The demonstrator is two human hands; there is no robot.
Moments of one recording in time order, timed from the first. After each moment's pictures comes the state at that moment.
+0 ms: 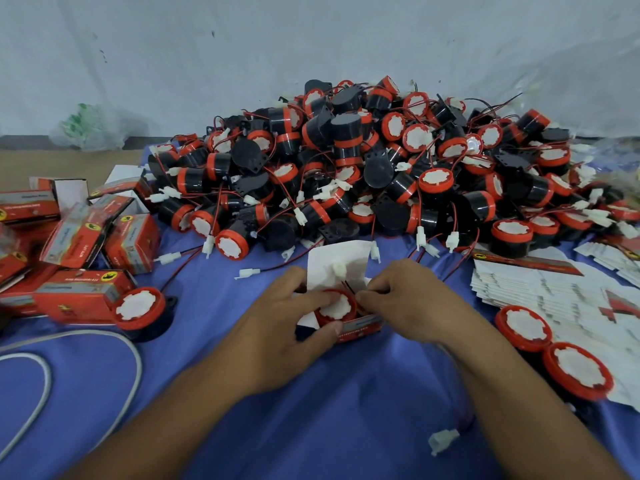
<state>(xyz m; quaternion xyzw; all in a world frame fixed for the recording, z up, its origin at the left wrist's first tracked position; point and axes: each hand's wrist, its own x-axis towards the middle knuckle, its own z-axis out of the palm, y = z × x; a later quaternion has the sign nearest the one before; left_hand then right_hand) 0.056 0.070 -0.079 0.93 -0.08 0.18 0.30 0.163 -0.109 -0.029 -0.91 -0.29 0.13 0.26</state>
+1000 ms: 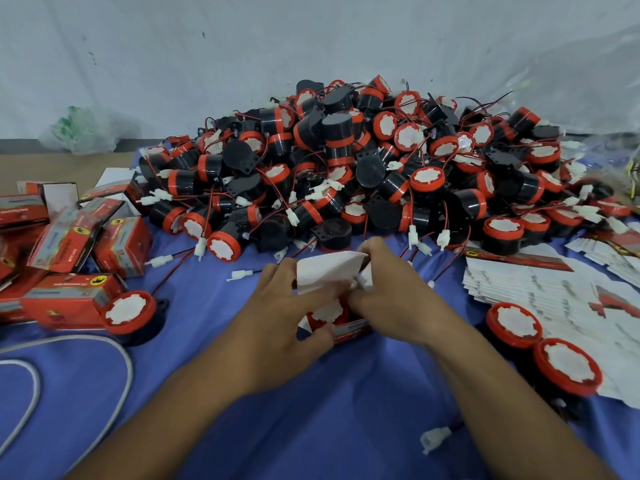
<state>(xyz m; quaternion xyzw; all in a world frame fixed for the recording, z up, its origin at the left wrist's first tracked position) 0.057 0.061 -0.061 0.97 -0.05 0.12 0.20 0.168 -0.105 -0.040 -0.88 -0.31 0.09 0.36</state>
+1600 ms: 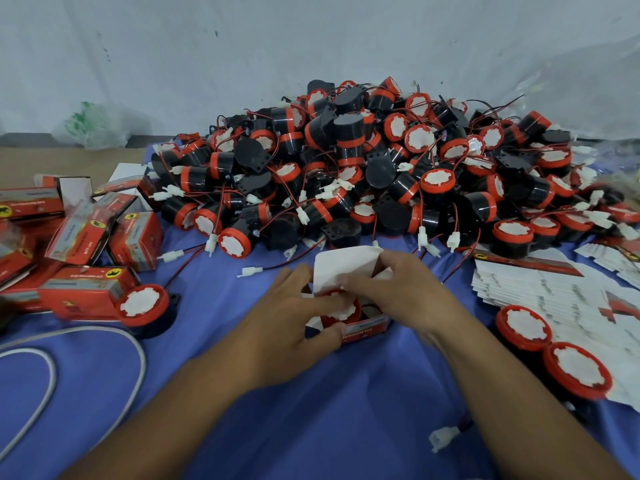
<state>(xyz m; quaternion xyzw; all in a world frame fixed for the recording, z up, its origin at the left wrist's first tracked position) 0.058 0.067 -0.065 0.96 -0.08 0.09 0.24 0.168 -0.101 -0.044 -0.82 -0.19 0.17 0.52</state>
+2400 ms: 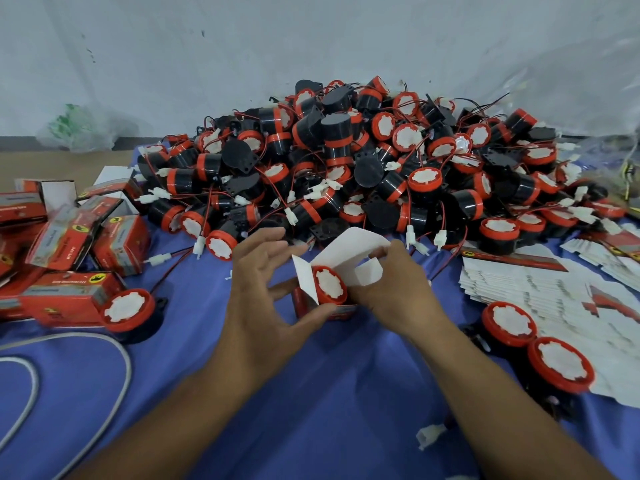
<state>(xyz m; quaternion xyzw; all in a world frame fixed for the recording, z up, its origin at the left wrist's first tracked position) 0.061 0.050 -0.071 0.80 -0.05 0.39 0.46 0.176 -0.102 -0.059 -0.88 -0.16 0.05 0.44</state>
